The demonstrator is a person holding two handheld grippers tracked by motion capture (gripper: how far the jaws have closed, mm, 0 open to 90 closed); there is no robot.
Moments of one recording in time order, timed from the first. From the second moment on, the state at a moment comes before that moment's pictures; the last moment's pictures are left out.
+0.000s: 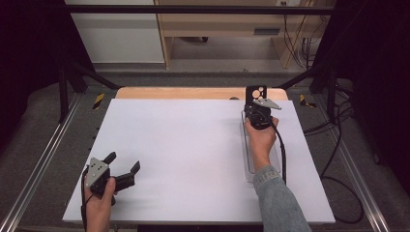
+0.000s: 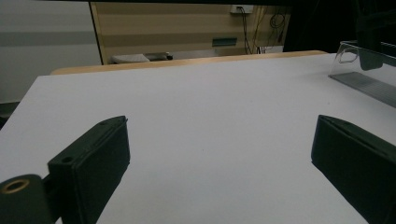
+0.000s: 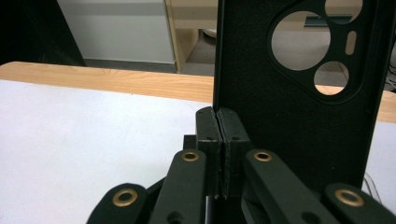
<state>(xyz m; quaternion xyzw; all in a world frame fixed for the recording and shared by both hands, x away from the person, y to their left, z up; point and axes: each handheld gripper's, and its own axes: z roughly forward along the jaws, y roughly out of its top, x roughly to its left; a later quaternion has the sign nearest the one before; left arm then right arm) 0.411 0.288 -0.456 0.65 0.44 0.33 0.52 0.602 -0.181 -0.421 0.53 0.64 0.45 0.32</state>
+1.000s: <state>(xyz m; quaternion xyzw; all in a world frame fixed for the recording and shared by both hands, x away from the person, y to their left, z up) 0.411 0.287 -0.456 0.65 0.44 0.33 0.52 0.607 -0.181 -0.432 0.55 0.64 0.44 0.30</state>
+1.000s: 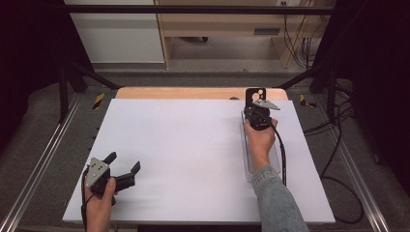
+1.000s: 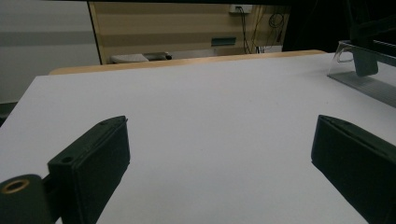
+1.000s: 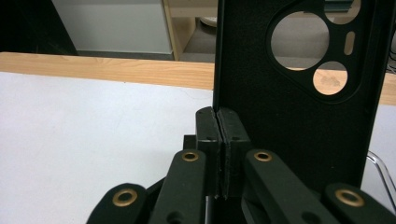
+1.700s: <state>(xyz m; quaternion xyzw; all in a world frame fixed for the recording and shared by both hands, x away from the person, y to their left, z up) 0.411 0.288 -0.456 0.65 0.44 0.32 0.53 0.608 -0.183 -0.435 0.55 0.65 0.43 0.30</state>
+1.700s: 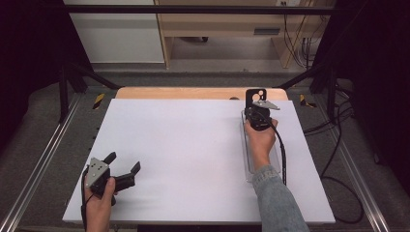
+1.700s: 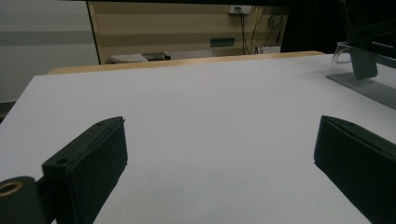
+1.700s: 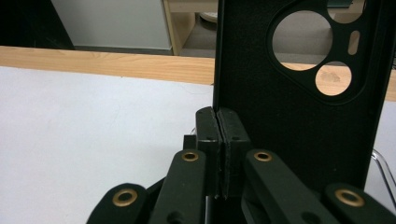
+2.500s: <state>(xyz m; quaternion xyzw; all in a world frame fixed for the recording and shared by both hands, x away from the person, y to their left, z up) 0.411 0.288 -0.455 0.65 0.44 0.33 0.53 0.610 -0.183 -0.438 0.55 0.65 0.43 0.30</state>
